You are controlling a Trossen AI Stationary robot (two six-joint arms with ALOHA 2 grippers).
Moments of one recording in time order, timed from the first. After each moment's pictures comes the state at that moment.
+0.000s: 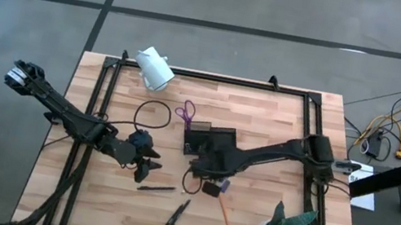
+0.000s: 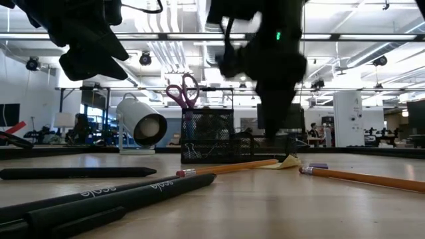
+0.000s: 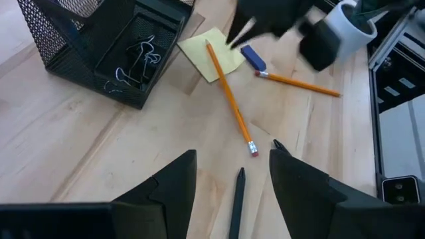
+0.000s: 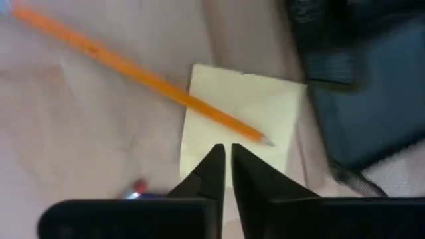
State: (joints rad) left arm -0.42 1.11 0.65 -0.20 -0.36 -0.83; right arm 0.22 2.03 1.53 -1.00 0.15 0.51
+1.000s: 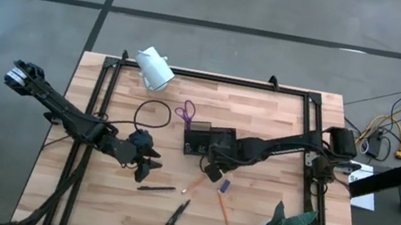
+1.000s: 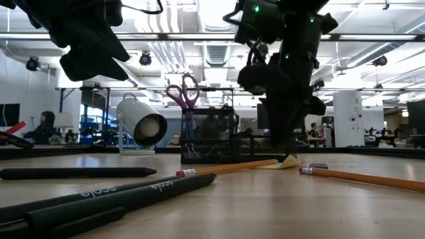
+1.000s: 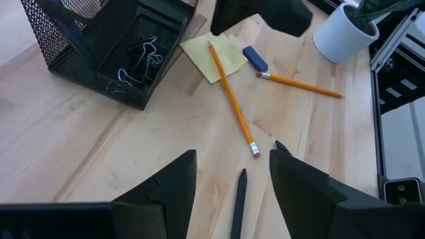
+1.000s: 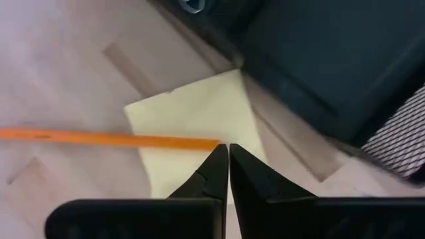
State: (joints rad) left arm -0.42 1.11 0.65 -0.20 -0.36 -0.83; right arm 0.11 1.82 1.16 -0.65 0.09 0.91
